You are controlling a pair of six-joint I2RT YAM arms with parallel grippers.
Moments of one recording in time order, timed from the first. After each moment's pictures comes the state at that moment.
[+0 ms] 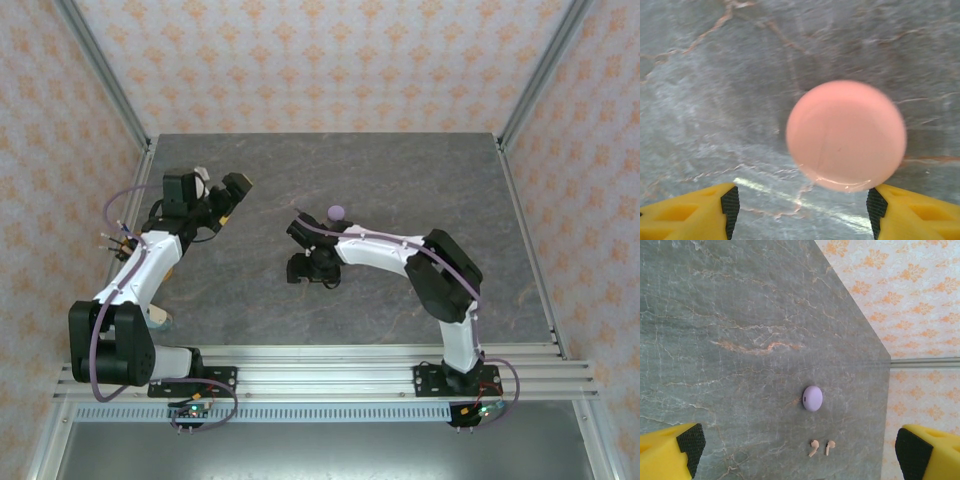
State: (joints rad) left arm 0.01 1.33 0.94 -0.23 0.42 -0.89; right arm 0.89 1.95 1.37 -0.67 -0.18 0.79
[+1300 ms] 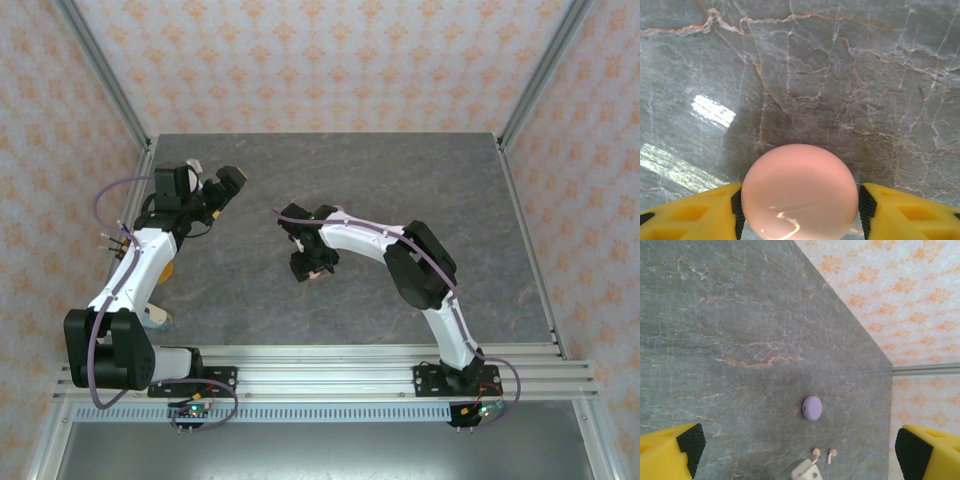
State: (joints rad) left arm 0.04 1.31 1.00 -0.30 0.40 -0.85; right arm 0.86 2.15 1.65 -0.94 -0.03 0.33
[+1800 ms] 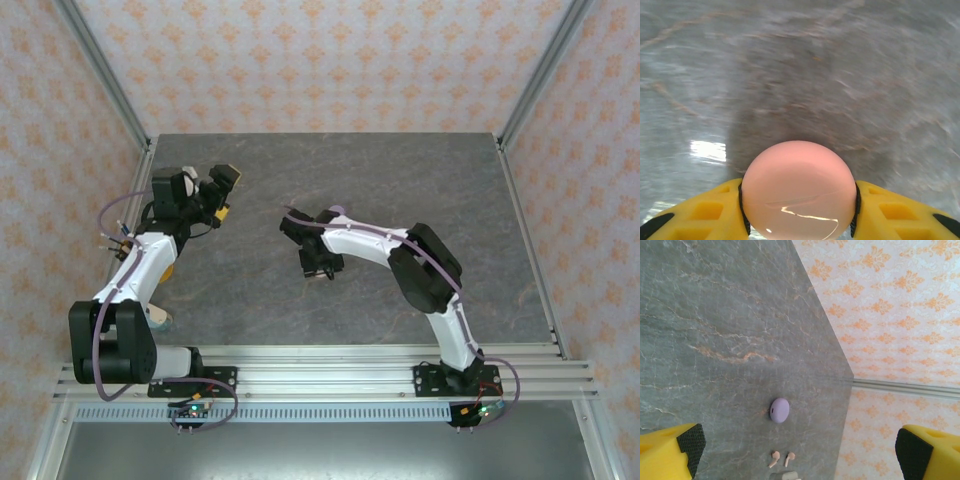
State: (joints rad) left arm 0.08 1.34 0.91 -0.11 0.50 -1.10; right arm 0.88 2.09 1.56 -0.93 0.12 0.71
